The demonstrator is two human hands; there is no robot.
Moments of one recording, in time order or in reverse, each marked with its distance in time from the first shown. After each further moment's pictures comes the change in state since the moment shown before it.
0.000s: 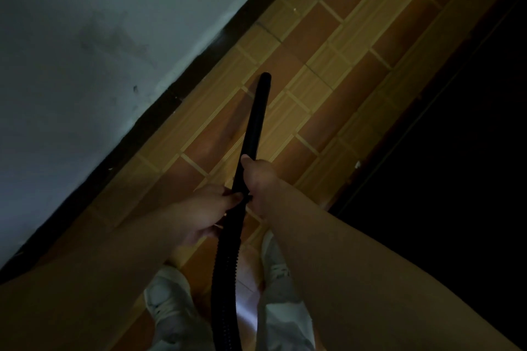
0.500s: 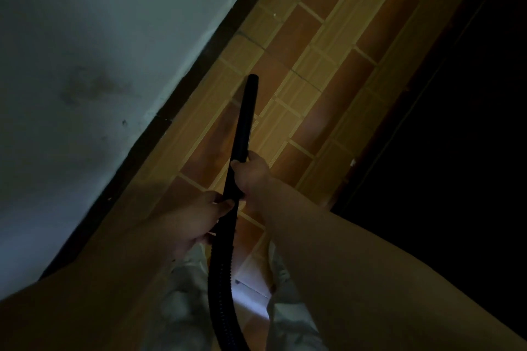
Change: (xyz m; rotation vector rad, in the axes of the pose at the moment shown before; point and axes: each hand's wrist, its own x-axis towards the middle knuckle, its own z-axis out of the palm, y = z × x) left_hand 0.004 0.032 -0.028 0.106 -0.031 -0.015; right_hand -0.001 -0.045 0.010 -0.042 0.016 -0.096
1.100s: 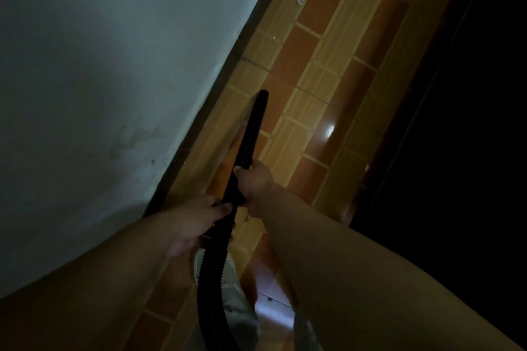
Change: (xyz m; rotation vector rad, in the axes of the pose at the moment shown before) left_hand -0.019 0.047 -0.071 0.103 -0.070 -0.046; right_hand -0.012 -0.042 0.040 0.213 0.007 0.039
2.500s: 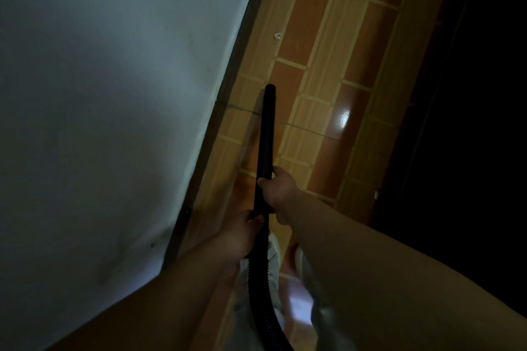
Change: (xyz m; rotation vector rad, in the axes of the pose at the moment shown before) left_hand 0.070 0.109 0.048 0.022 0.047 0.093; right_hand 0.056 -0.103 -0.071 -0.090 0.048 -0.041
